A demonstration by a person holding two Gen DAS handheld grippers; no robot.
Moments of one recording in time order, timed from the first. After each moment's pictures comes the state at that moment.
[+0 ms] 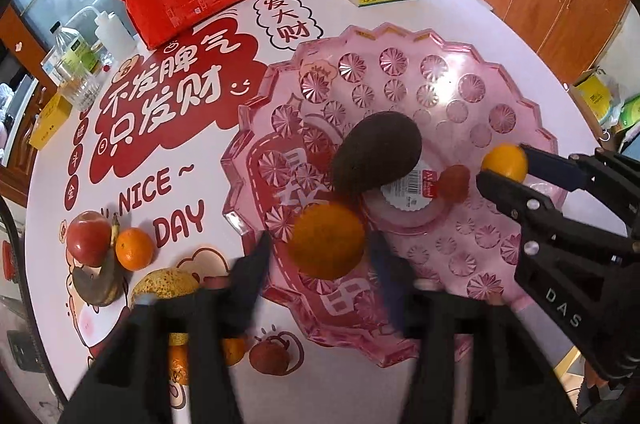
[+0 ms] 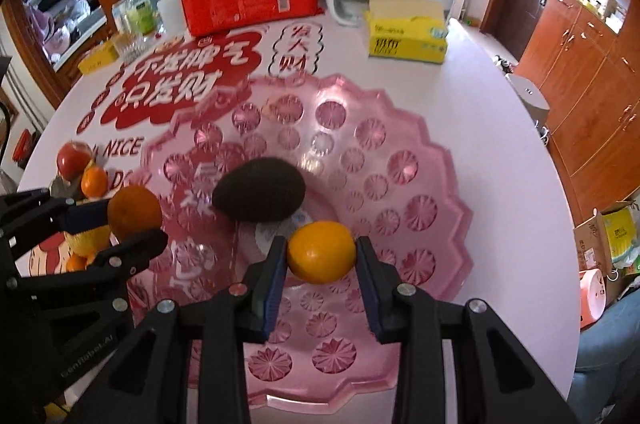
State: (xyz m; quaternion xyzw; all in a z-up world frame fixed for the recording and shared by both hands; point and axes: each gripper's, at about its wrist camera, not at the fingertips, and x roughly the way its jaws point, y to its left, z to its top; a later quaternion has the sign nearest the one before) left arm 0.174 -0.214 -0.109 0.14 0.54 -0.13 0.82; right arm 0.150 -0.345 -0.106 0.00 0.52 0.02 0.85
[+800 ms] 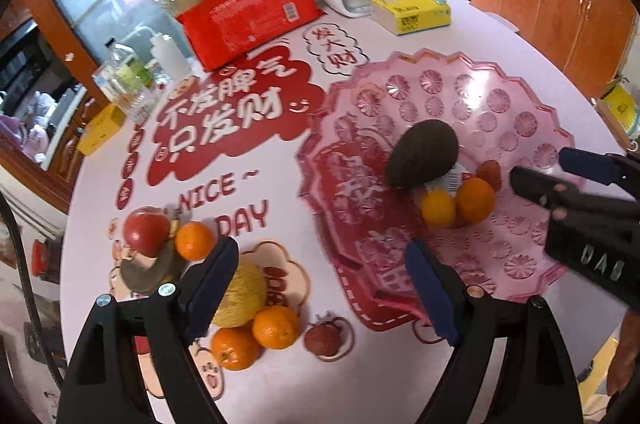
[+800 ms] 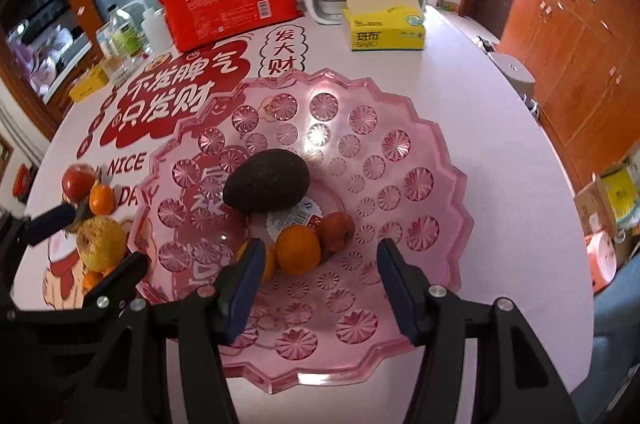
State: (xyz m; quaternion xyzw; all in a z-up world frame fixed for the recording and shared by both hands) left arm 0.137 -0.181 -0.084 0.17 0.48 -0.07 0.86; right arm 0.132 -0.344 -0.093 0.07 0.51 -0.02 0.86
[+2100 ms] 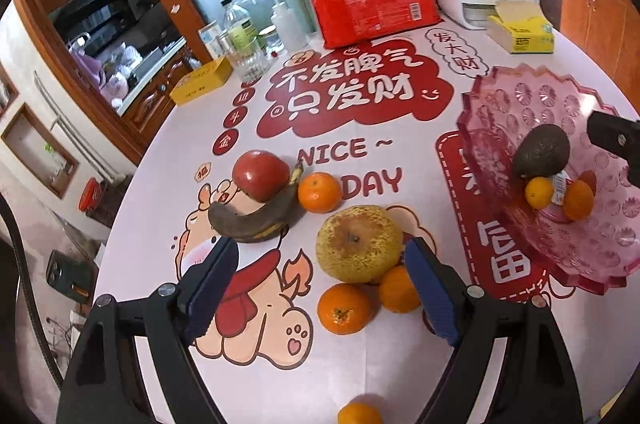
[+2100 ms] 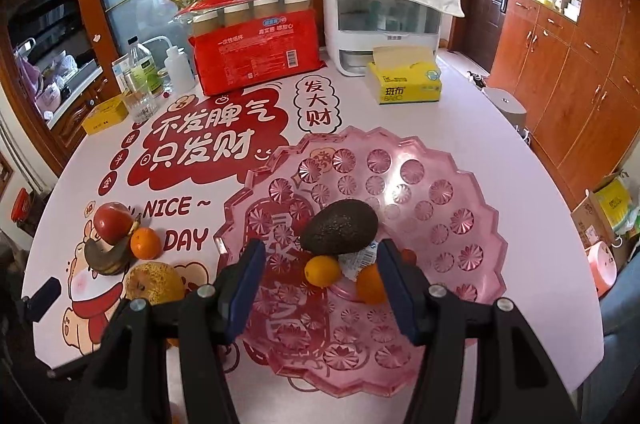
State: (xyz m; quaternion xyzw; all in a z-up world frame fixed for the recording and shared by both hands) left arm 0.108 -0.094 -0.082 0.14 0.45 0.08 0.88; right arm 0.126 -0.269 -0.051 0.06 0.44 -0.04 0.90
